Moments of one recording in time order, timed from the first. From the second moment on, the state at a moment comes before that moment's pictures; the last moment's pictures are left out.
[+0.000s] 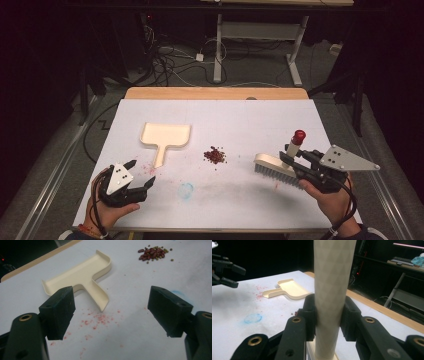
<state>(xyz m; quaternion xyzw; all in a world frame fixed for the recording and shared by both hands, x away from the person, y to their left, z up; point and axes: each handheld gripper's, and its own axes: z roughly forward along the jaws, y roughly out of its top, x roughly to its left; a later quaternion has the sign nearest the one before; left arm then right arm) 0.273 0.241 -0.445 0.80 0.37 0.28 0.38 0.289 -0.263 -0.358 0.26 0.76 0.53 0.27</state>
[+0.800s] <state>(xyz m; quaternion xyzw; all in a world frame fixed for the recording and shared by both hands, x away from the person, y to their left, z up) 0.386 0.212 -0.470 0.81 0.48 0.15 0.29 0.293 -0.260 -0.365 0.27 0.77 0.52 0.27</state>
